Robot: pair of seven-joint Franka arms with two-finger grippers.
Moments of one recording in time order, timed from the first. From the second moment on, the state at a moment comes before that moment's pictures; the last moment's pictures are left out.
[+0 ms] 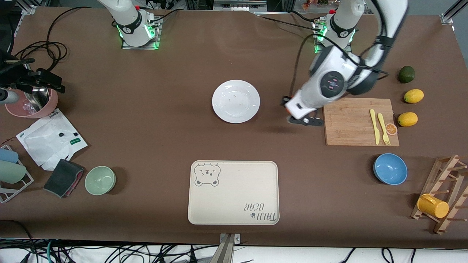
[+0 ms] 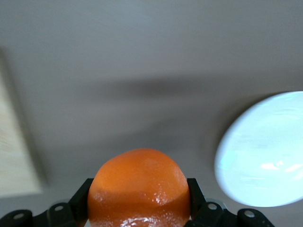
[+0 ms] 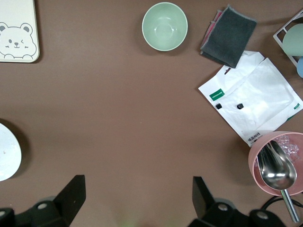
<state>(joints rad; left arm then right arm) -0.10 0.31 -0.46 -1.96 -0.08 2.04 -0.49 0.06 0.08 -0.06 -1.49 0.01 1.50 -0.03</state>
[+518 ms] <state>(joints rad) -0.38 0.56 -0.47 -1.85 -0.08 2.29 -0.89 0.06 0.09 -0.06 -1.49 0.01 1.50 -0.03</state>
